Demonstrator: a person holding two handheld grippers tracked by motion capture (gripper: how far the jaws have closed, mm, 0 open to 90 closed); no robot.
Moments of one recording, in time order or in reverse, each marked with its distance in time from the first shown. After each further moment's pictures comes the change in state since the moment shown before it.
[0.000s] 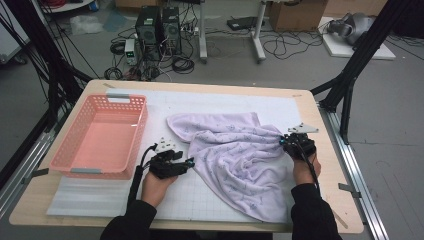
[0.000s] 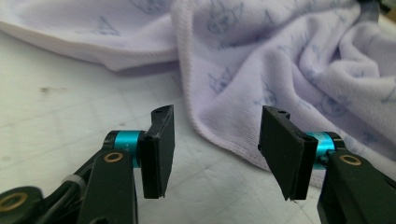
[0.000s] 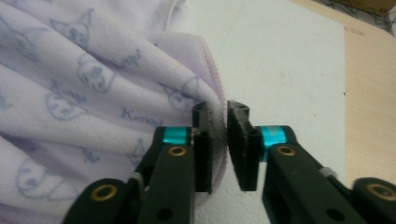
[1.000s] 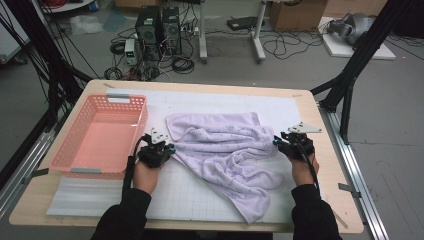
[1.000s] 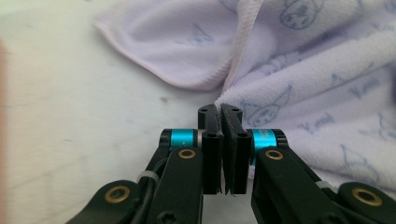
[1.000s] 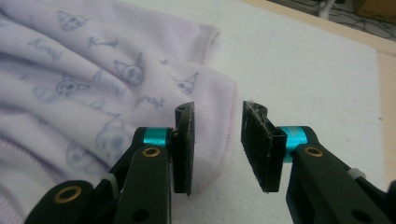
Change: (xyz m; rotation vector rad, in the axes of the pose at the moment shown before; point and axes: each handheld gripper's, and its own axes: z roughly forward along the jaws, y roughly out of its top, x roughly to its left) left arm 0.043 0.022 -0.015 0.018 0.275 0.070; right arm 0.007 0.006 -0.008 -0.077 0.127 0.015
